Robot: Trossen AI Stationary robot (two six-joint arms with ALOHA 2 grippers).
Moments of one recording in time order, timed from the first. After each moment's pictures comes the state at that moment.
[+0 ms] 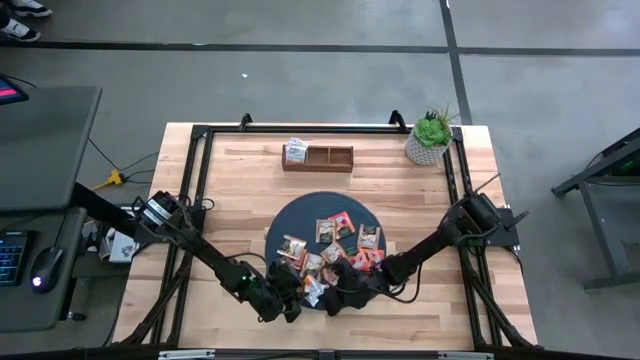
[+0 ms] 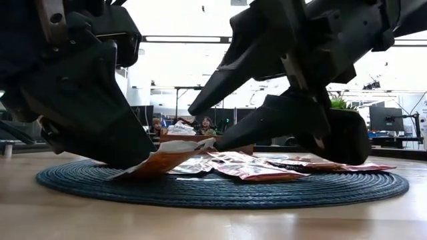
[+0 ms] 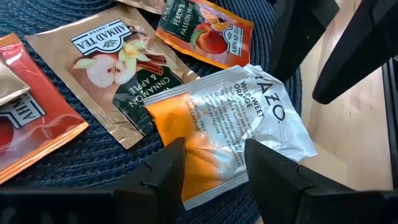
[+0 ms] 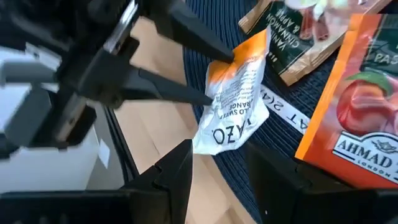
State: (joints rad) left arm -0.68 1.90 0.92 0.17 -0.58 -1.08; right arm 0.53 2.02 1.10 0.28 0.28 1.44
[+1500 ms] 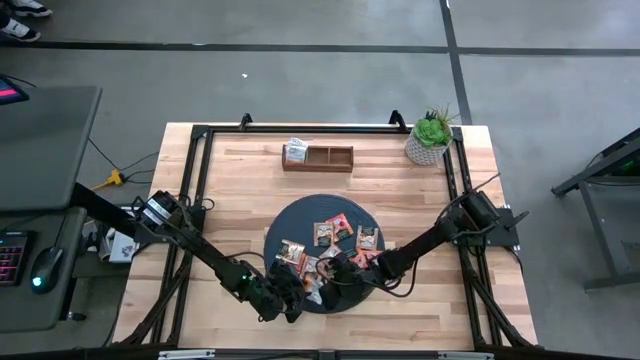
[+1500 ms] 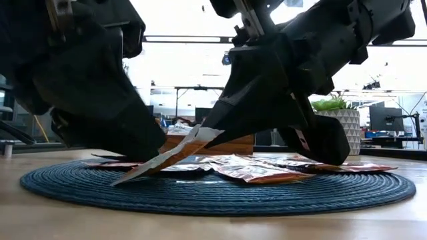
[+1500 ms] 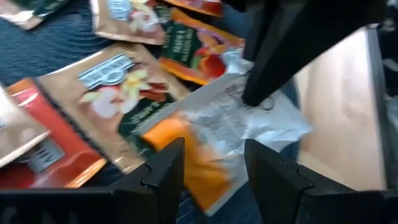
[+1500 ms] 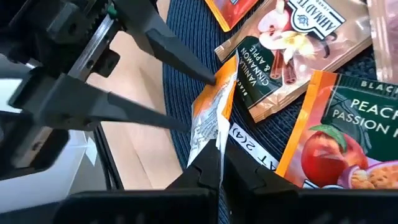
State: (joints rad) left arm -0.68 1.90 0.92 0.22 -0.60 -1.02; right arm 0.48 2.02 1.10 0.25 0.23 1.36
